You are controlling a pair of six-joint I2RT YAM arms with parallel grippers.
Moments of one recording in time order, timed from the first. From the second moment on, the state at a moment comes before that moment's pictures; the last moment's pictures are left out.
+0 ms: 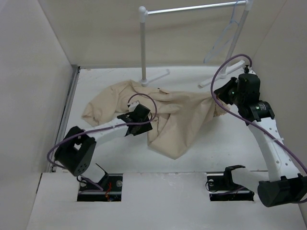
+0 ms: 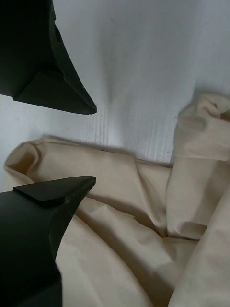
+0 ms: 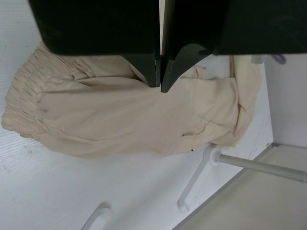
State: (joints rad) left arm -0.68 1.45 0.82 -0.37 -0.23 -0.92; right arm 0.14 1.11 1.22 -0.59 0.02 0.71
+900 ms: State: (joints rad) left arm -0.83 0.68 1.39 -1.14 -0.60 -1.21; right arm 0.04 1.12 1.16 -0.57 0.03 0.69
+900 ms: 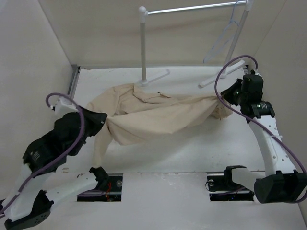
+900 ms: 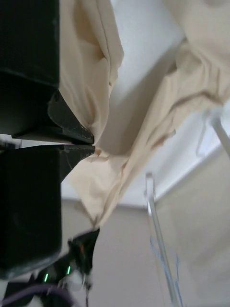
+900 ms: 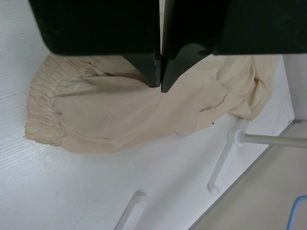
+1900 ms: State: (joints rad) left arm -0.63 0.92 0.90 -0.97 -0.34 -0.87; right arm 0.24 1.05 1.08 -0.52 0.12 0.68
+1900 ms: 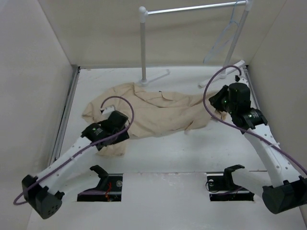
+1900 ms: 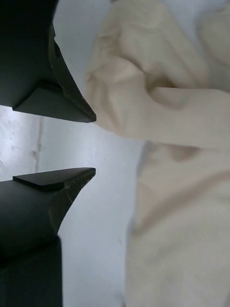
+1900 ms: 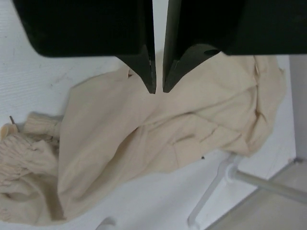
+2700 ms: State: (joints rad) left arm -0.86 0.90 1.05 -0.93 -0.21 -1.13; right arm 0.46 0.96 0.64 -0.44 0.02 0.80
